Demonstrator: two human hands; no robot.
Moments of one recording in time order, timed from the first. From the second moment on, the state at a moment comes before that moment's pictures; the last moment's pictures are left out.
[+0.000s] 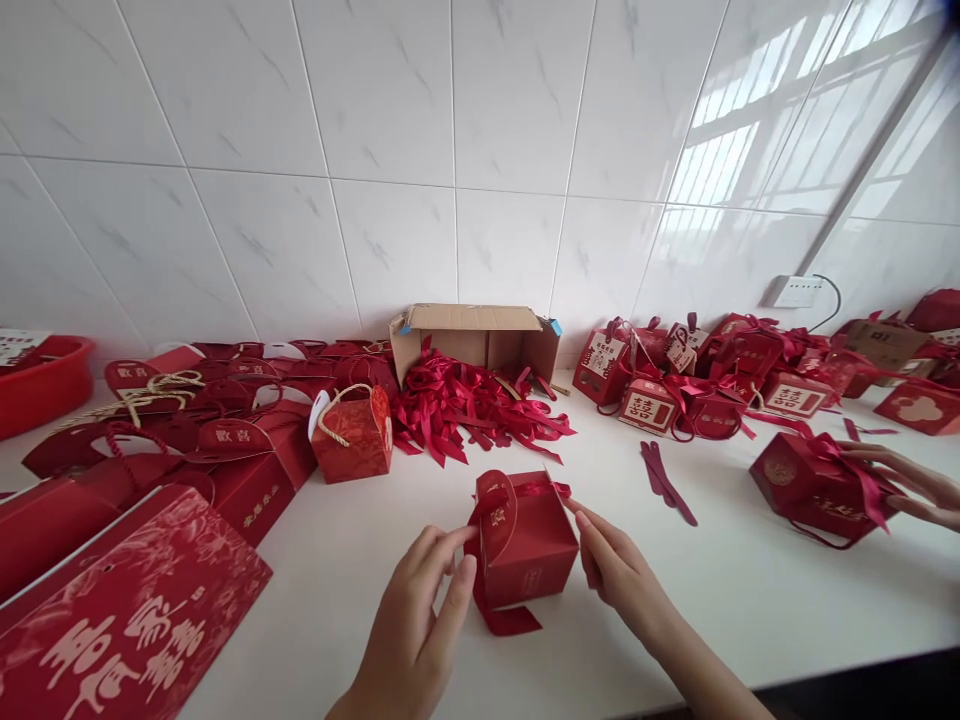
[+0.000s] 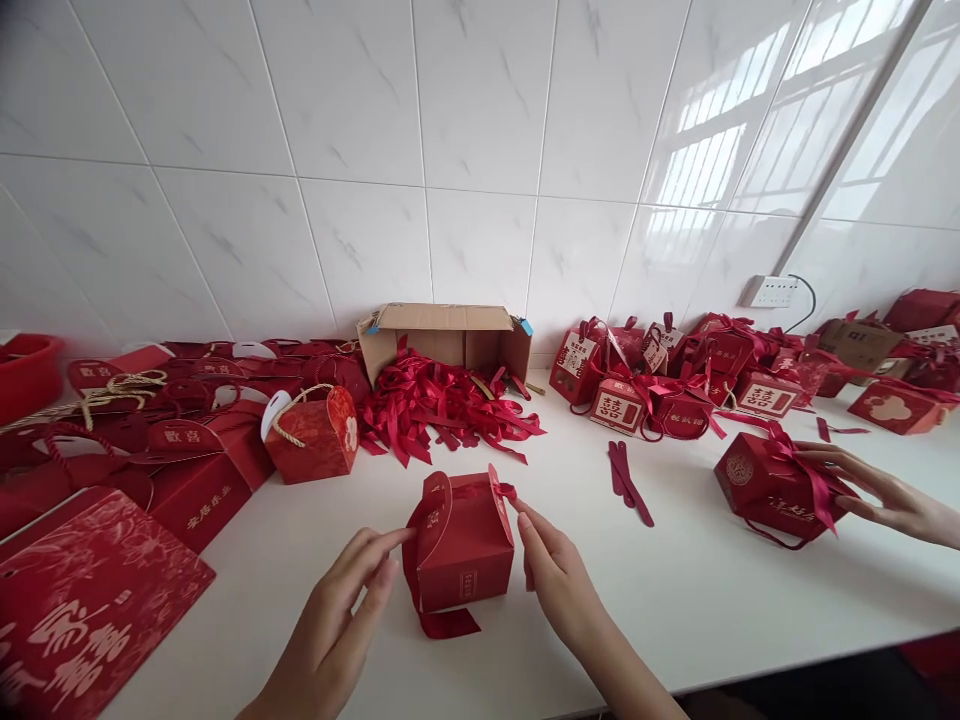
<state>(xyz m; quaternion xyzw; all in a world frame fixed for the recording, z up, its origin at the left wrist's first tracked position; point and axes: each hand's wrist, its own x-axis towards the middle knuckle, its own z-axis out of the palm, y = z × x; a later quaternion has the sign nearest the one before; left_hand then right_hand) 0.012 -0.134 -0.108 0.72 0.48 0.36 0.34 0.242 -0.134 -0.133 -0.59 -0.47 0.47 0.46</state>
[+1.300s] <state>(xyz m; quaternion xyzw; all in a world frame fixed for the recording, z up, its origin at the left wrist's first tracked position) 0.020 -0.086 -0.075 0.17 0.36 0.64 0.65 0.233 -0.099 -0.100 -0.33 -0.22 0.52 0.75</state>
